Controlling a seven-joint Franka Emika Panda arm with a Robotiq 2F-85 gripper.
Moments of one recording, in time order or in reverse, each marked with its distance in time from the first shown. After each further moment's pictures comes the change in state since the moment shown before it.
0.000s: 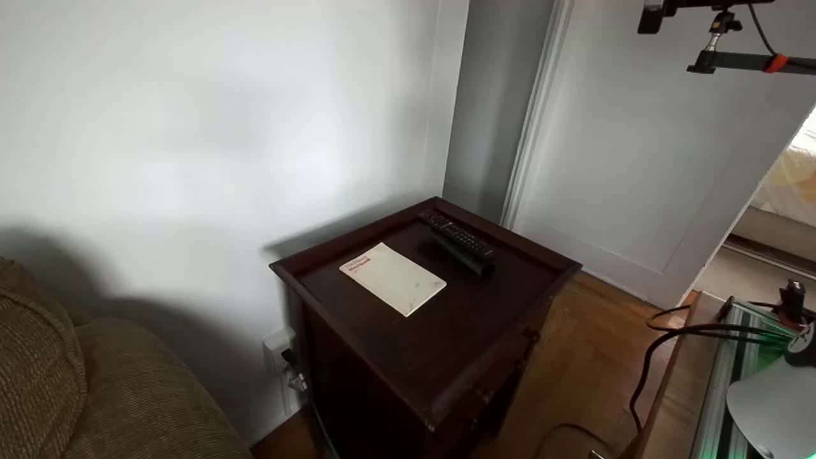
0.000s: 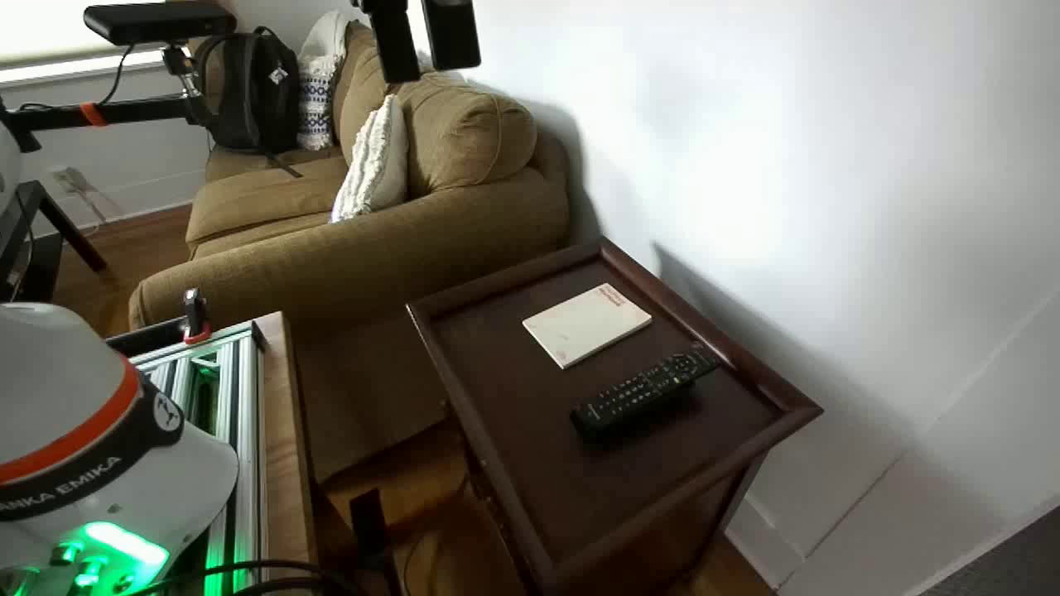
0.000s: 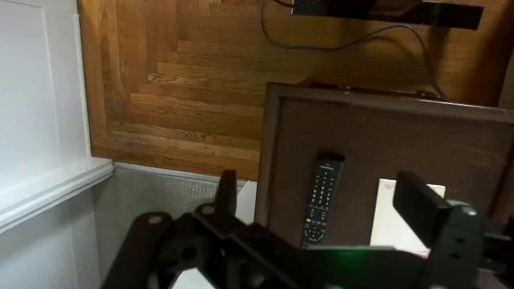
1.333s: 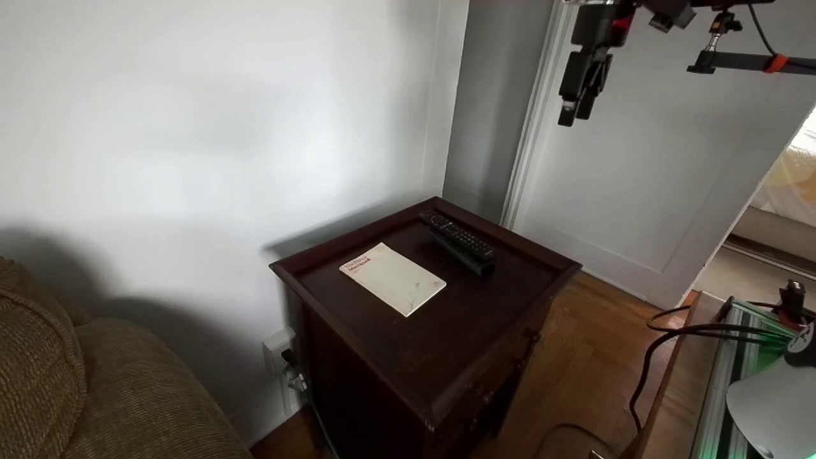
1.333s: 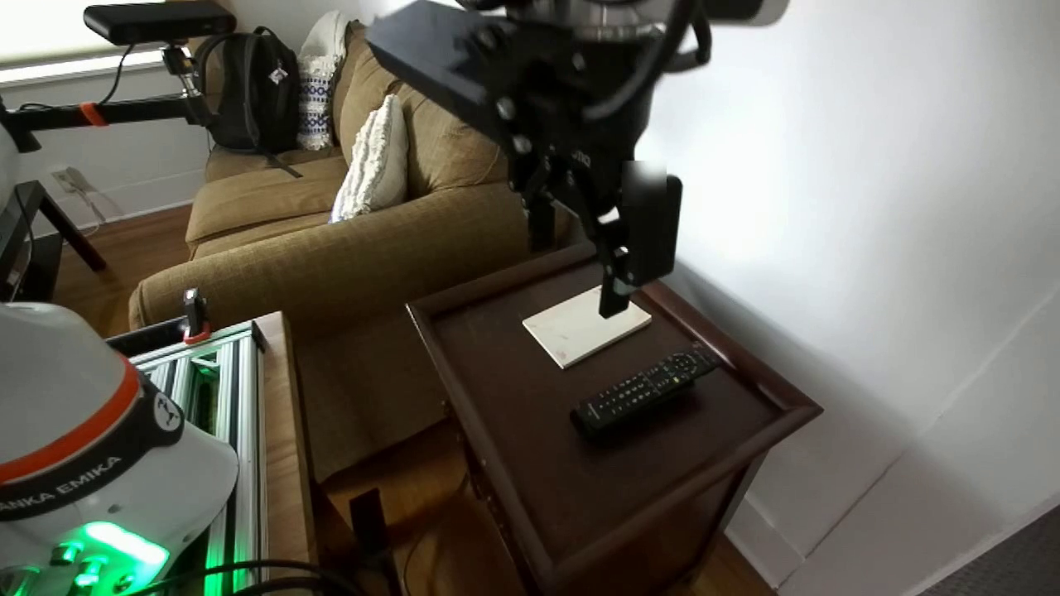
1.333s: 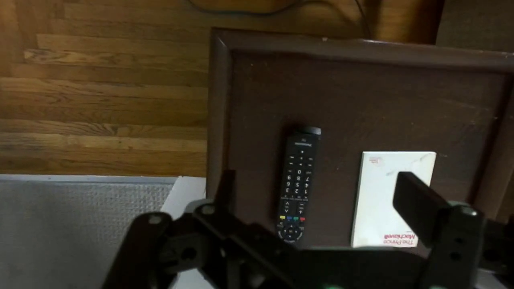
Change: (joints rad) arm 0.022 0.450 -0.231 -0.013 0.224 0.441 -0.217
